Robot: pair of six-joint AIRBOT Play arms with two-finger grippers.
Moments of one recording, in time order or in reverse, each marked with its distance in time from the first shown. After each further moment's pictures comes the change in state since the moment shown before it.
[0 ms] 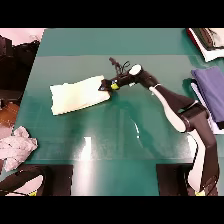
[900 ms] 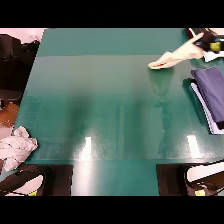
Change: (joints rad) left arm 0.000 0.000 0.000 -0.212 0.006 0.010; right arm -0.803 0.384 0.002 -0.261 0.053 0.045
